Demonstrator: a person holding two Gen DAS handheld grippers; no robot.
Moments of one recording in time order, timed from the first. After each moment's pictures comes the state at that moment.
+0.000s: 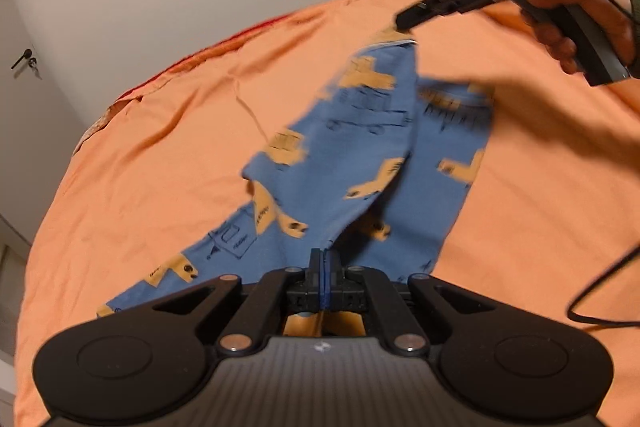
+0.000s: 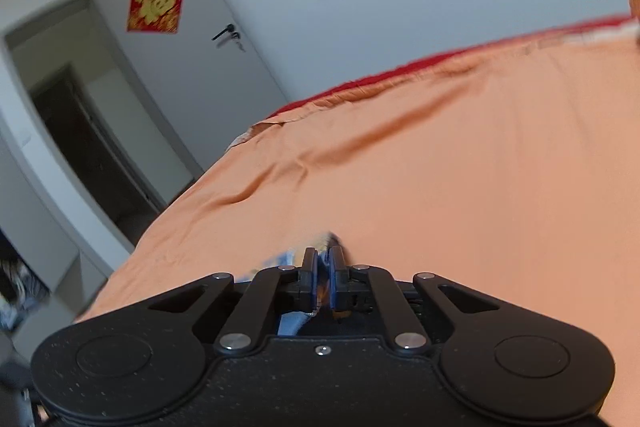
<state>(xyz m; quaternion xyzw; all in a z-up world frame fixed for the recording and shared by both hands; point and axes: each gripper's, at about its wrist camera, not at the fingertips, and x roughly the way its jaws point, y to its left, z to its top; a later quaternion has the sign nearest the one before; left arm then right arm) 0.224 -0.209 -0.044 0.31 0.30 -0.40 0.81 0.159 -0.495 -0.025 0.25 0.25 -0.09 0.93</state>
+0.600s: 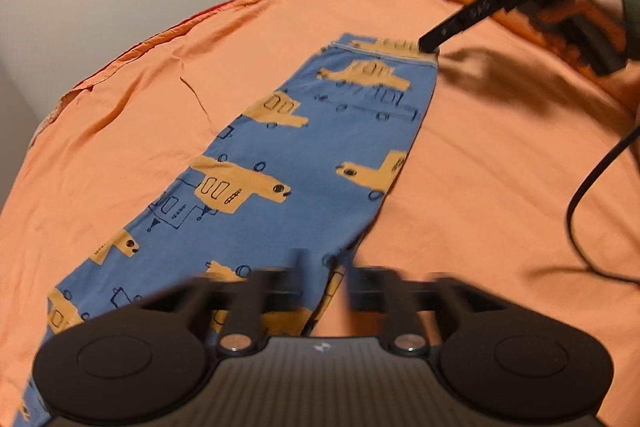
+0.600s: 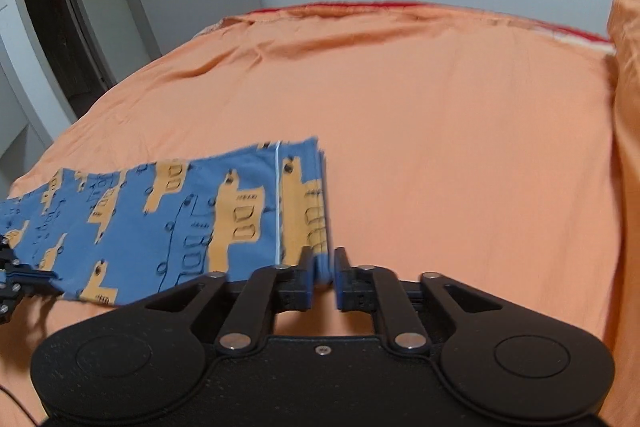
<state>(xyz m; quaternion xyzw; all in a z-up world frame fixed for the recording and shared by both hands) 0.212 -0.205 -0.067 0.30 0.33 -0.45 0.77 0.095 -0.482 -0.051 0.13 0.38 -0.12 0.91</state>
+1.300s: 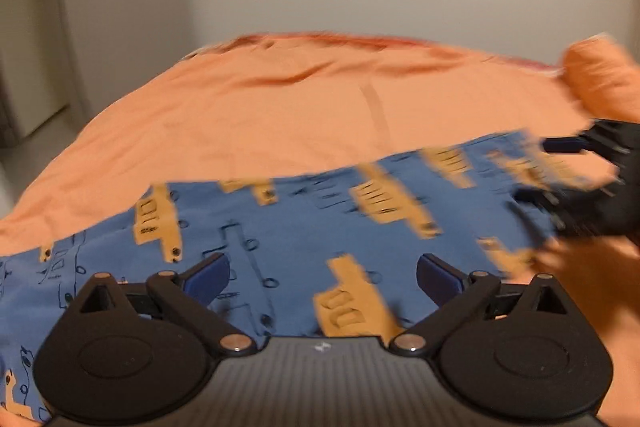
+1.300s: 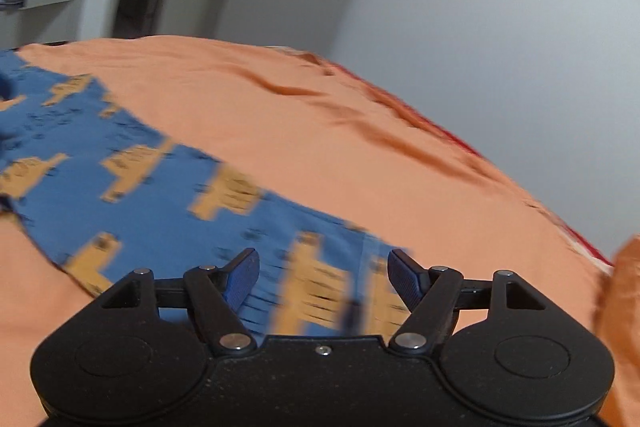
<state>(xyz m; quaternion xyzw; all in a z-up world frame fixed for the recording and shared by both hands) 0.247 -0.165 -0.064 0.12 0.35 -0.23 0.90 0.150 -0.372 -0.068 -0.16 0.32 -0.07 0.93</state>
